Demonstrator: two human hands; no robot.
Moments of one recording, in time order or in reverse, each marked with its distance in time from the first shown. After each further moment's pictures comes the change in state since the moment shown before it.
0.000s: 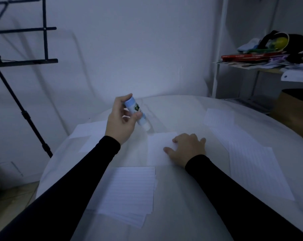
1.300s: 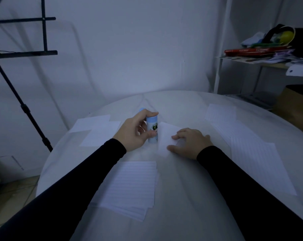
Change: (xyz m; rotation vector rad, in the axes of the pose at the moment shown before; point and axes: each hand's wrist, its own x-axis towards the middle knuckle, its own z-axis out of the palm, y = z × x) left_hand -0.028 0.001 0.005 0.157 -0.464 0.024; right_hand 0.007 0.021 -0.003 0.174 -0.088 -0.064
